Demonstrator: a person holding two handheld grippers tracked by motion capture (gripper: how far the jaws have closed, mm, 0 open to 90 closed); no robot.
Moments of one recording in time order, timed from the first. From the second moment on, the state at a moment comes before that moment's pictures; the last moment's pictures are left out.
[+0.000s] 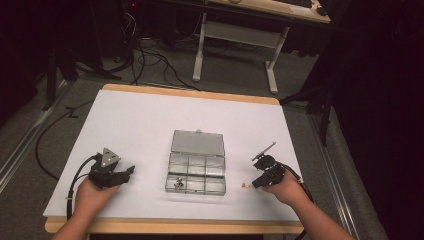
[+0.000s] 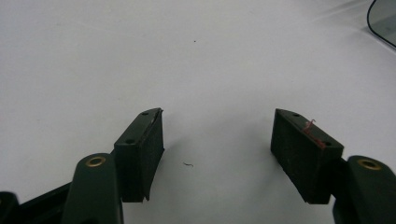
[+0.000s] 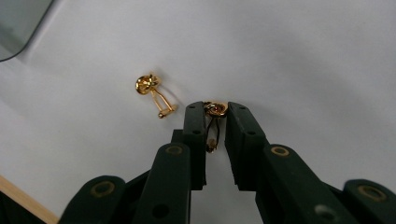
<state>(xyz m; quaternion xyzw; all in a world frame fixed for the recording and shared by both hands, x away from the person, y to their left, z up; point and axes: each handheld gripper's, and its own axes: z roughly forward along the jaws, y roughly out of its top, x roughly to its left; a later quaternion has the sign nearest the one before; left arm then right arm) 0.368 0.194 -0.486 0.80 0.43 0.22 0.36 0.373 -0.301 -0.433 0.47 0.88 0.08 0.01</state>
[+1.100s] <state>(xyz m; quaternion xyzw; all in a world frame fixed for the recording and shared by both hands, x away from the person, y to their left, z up) 0.367 0.194 -0.486 0.80 0.43 0.22 0.36 0.369 -0.255 -0.395 0.44 0.89 0.09 -0.01</state>
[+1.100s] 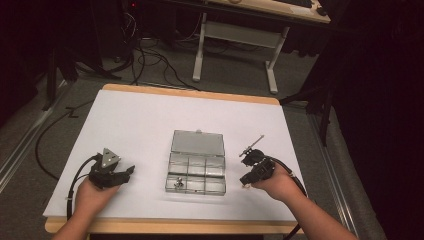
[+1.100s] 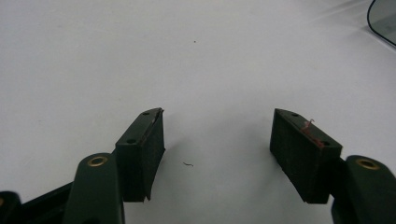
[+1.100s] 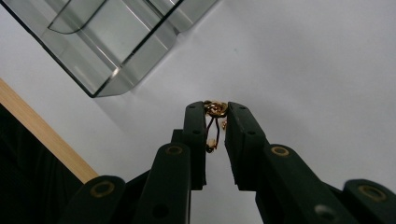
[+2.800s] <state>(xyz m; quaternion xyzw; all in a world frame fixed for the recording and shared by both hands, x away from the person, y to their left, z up) 0.367 0.194 -0.486 0.80 0.43 0.22 0.36 0.375 -0.174 -0.411 0.34 0.94 0.09 -0.02</state>
